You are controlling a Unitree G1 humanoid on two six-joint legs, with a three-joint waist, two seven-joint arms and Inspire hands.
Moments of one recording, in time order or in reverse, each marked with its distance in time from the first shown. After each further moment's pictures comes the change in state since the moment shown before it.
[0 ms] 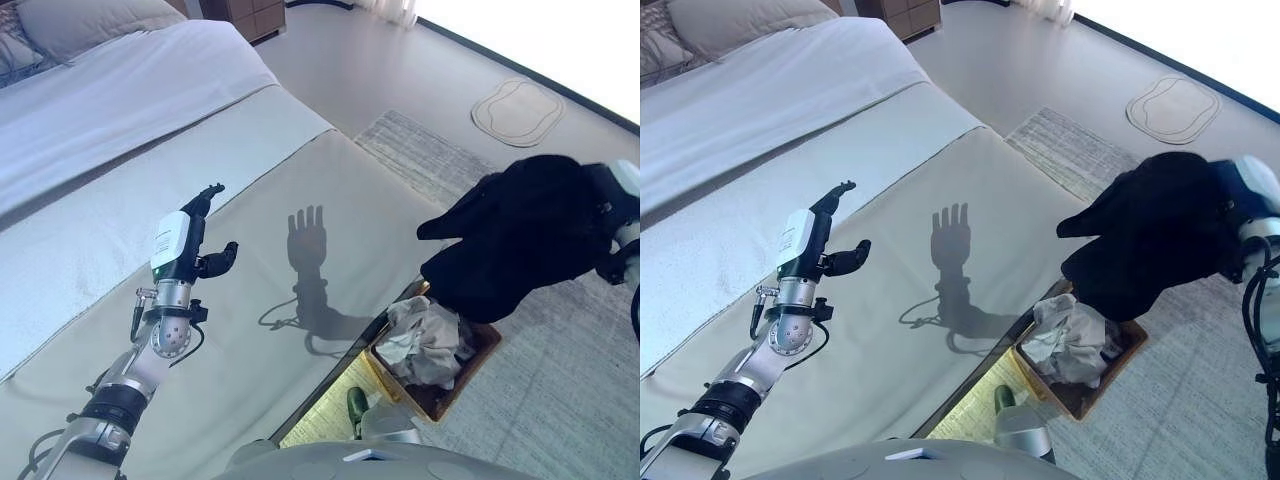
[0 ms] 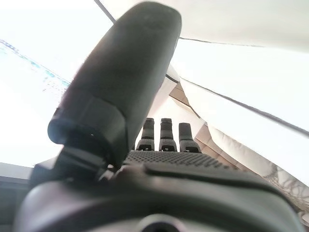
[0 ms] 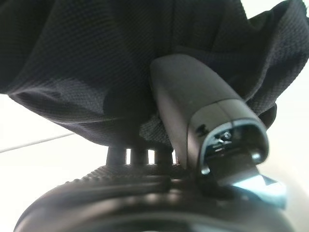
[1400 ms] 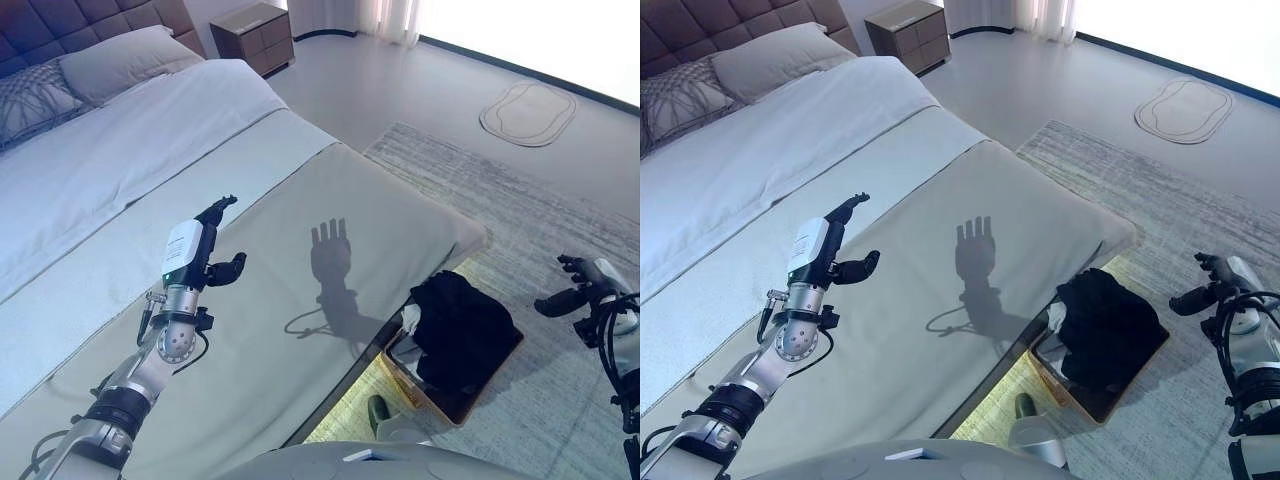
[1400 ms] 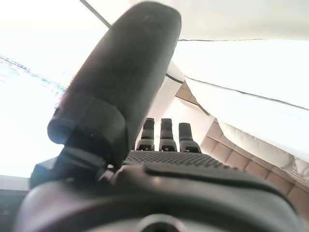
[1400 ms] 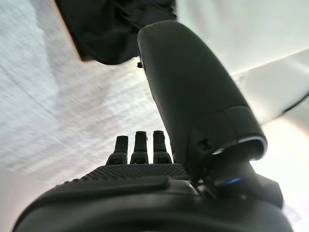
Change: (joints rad) left arm 0.004 0.000 -0.053 0.013 -0.002 0.005 -0.020; right arm -0.019 0.100 0.142 0.367 0.037 0.095 -0.034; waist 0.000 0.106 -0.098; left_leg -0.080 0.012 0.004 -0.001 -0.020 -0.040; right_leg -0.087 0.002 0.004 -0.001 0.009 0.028
